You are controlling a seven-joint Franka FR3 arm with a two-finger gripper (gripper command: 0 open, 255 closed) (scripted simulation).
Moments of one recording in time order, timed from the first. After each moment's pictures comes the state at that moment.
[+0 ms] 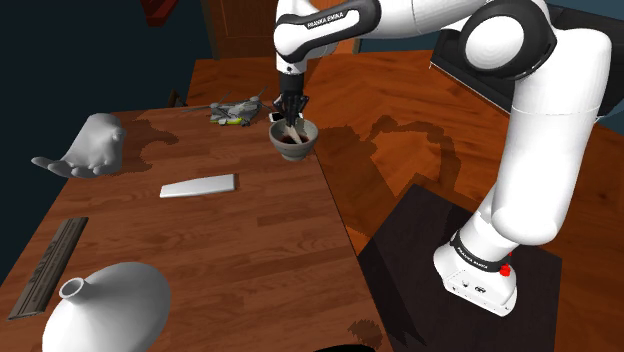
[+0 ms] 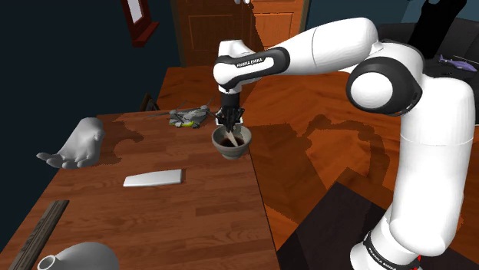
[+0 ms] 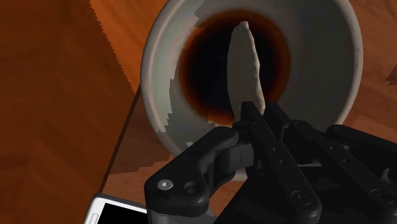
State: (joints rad) arm 0.00 0.37 0.04 -1.62 0.11 1.93 0.19
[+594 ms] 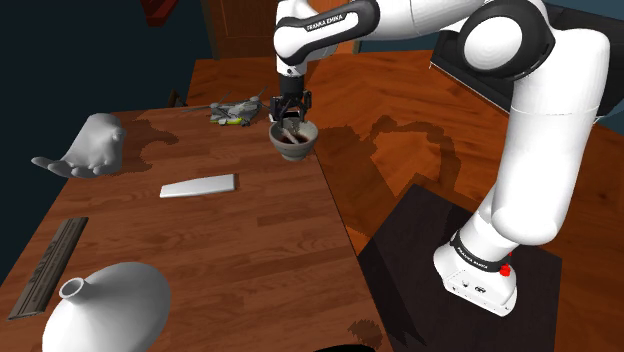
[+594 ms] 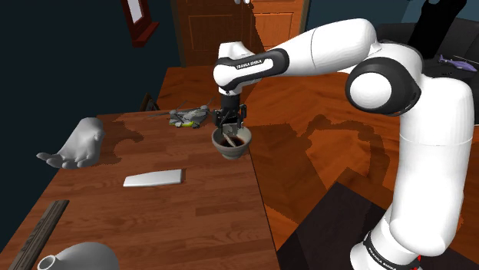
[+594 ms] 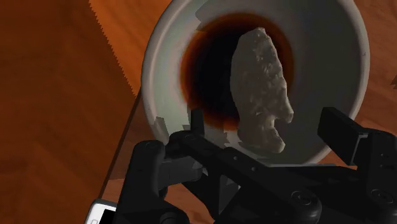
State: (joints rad) arm 0.00 0.37 0.04 -1.63 0.11 1.94 0.19
